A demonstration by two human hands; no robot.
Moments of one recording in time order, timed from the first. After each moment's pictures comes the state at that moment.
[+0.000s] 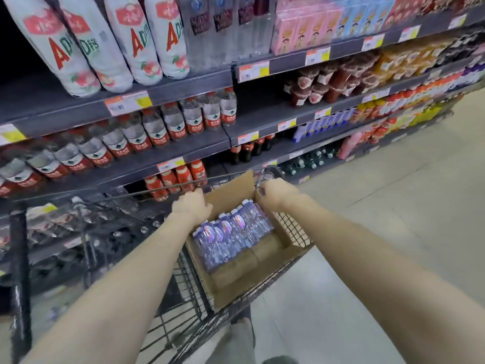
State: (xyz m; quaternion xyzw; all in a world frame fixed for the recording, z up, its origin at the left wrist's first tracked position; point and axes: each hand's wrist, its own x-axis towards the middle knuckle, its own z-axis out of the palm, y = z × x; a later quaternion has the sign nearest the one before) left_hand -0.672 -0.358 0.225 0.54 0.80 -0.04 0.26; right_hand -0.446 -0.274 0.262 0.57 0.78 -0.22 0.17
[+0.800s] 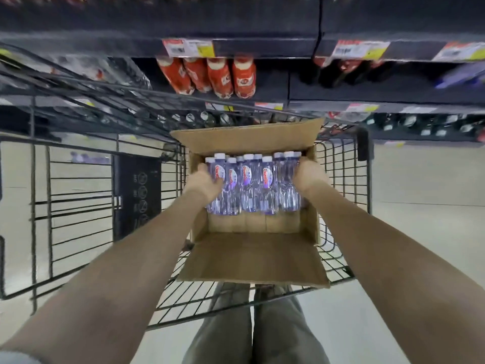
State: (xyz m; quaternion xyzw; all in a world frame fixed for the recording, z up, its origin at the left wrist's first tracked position) left_hand -0.651 -0.351 -0.002 0.16 0.88 0.02 0.44; right_hand -0.465 -0.161 -0.003 0.51 0.76 -0.27 0.29
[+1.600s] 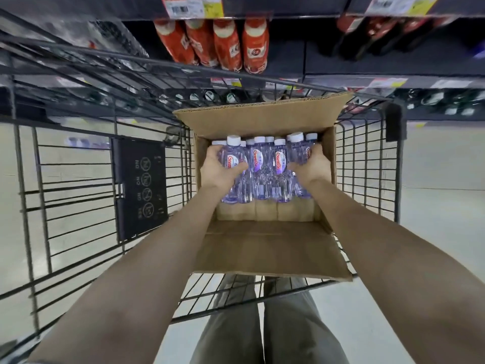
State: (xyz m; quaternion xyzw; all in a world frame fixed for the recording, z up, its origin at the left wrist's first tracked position) left_hand -0.631 -0.362 -0.041 0.05 0.86 0.29 0.40; right_hand -0.465 -0.199 -0.048 0.63 0.64 -0.42 0.13
